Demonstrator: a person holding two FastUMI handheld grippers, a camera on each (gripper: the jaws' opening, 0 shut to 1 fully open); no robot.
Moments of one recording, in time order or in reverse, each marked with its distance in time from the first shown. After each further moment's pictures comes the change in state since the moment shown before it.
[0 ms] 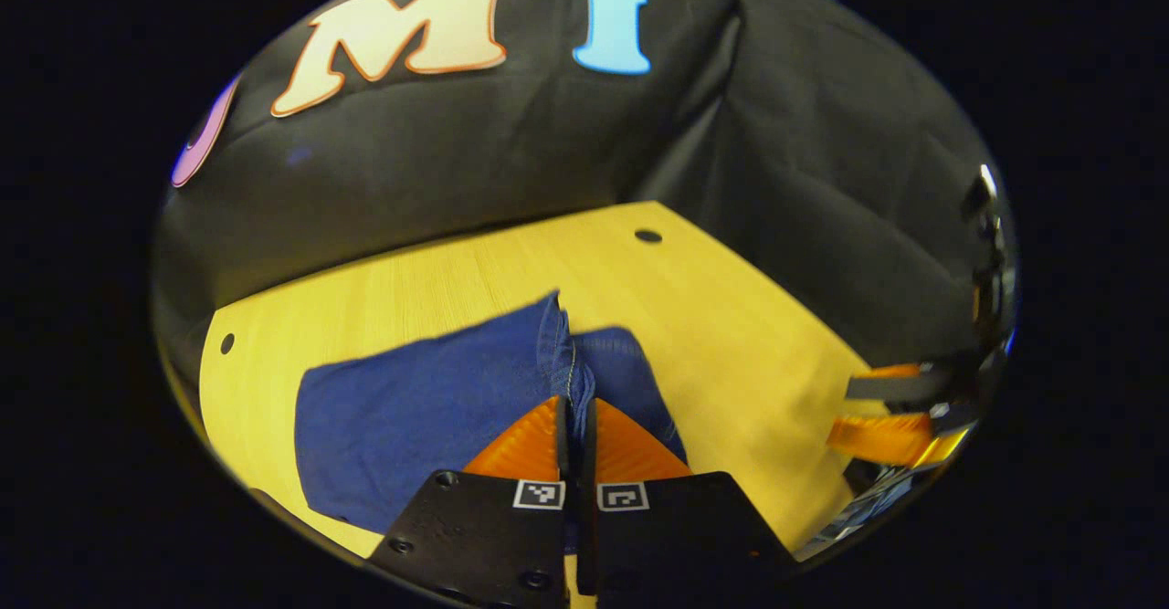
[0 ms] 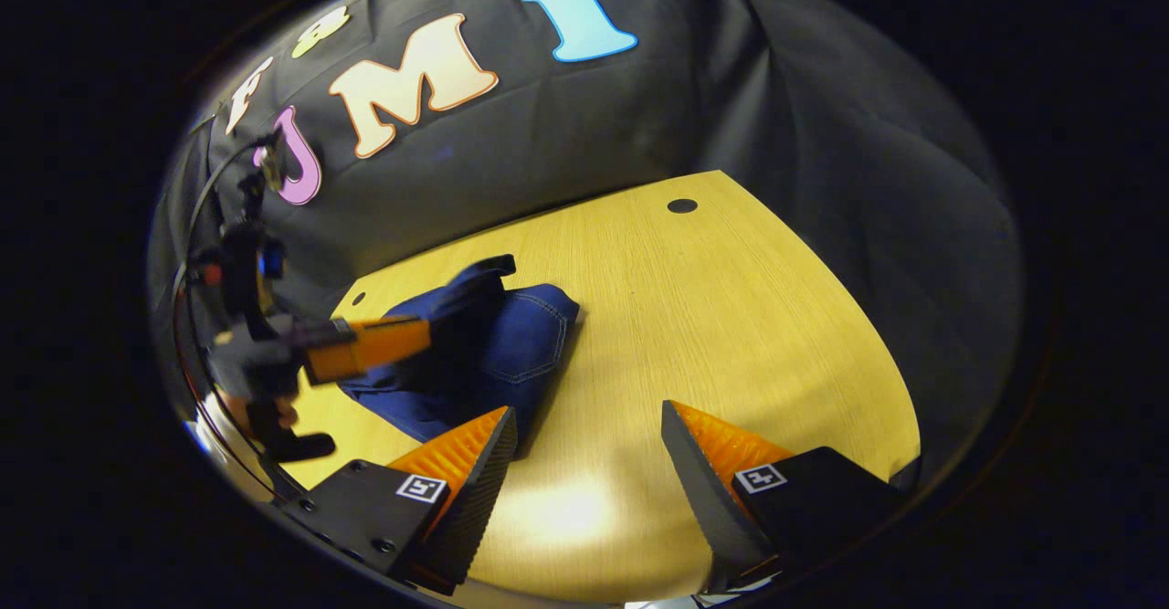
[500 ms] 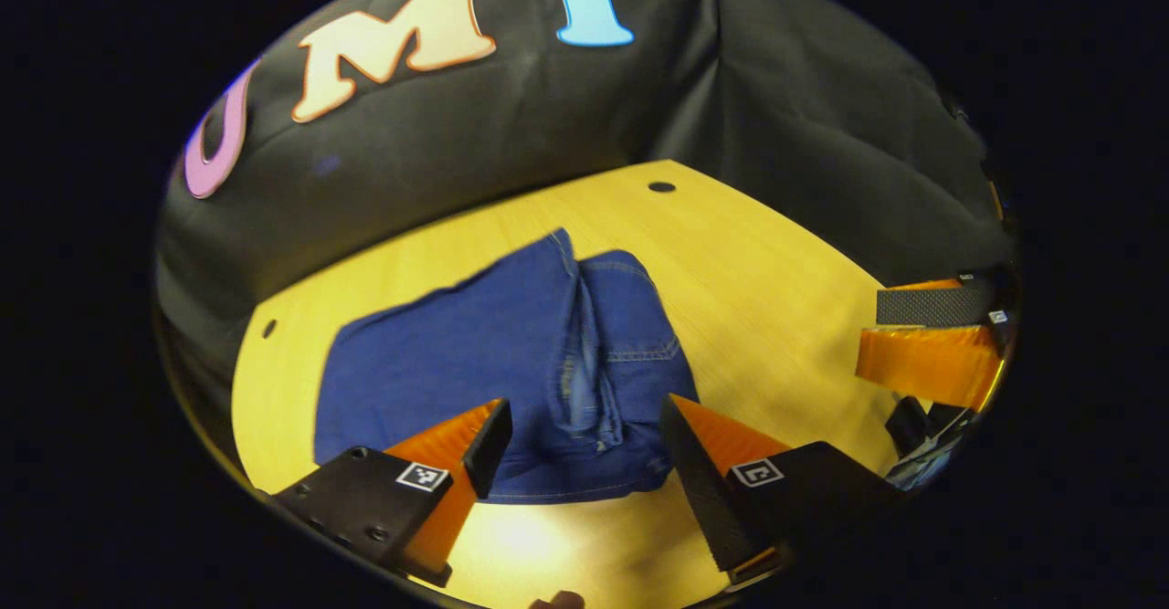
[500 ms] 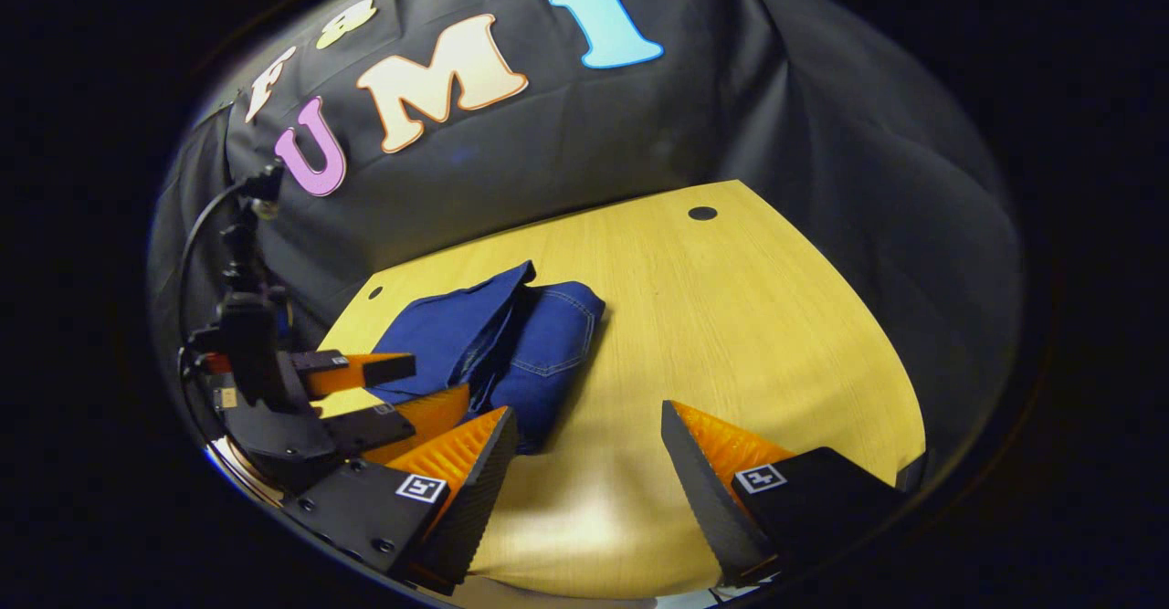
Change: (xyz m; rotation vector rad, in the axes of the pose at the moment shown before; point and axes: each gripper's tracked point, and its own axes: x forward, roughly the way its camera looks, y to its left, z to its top) left arm -0.058 0.007 -0.027 0.077 -0.031 0.197; right arm -0.010 0.030 -0.012 -0.047 -0.027 0.040
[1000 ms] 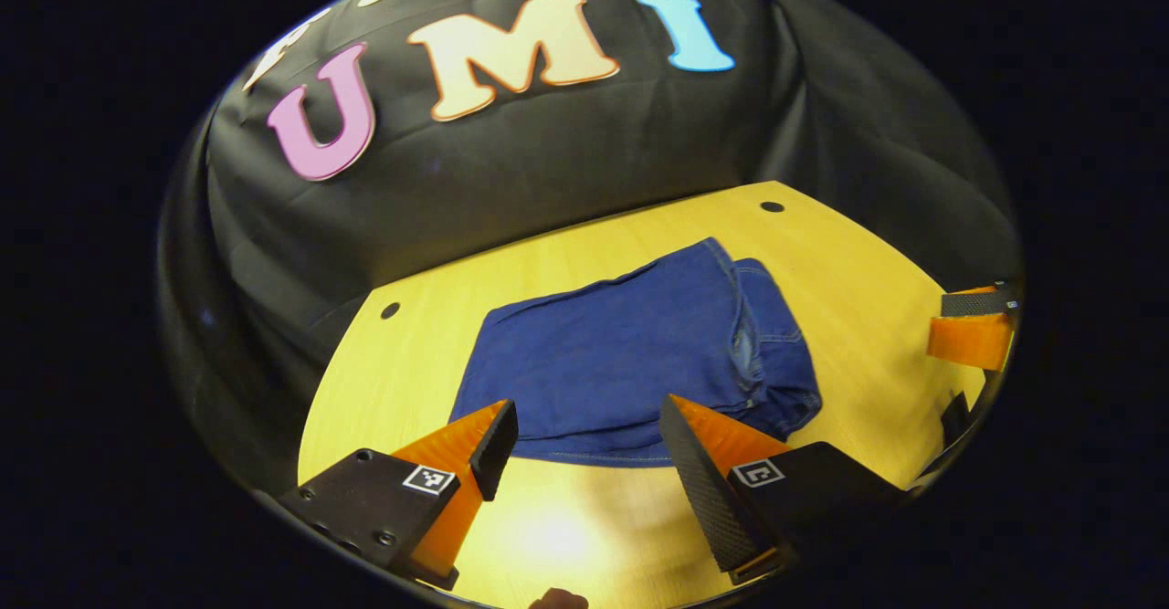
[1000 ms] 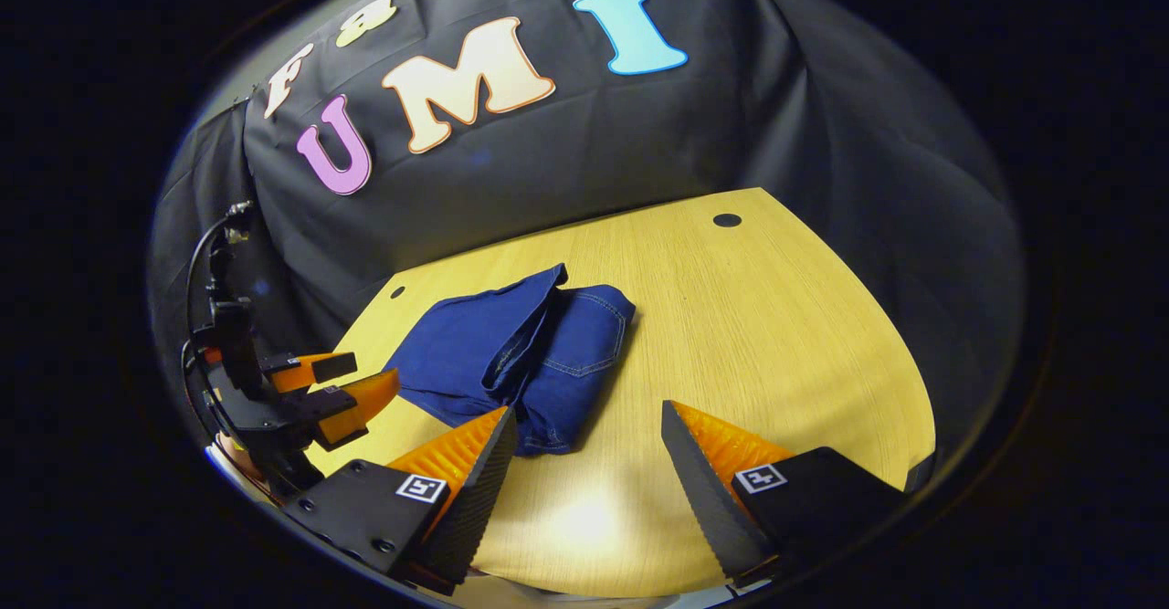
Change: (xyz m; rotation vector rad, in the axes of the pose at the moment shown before) left arm -0.054 0.097 -0.040 -0.113 0.013 0.267; right arm -0.006 0.022 0.002 -0.016 -0.024 0.050
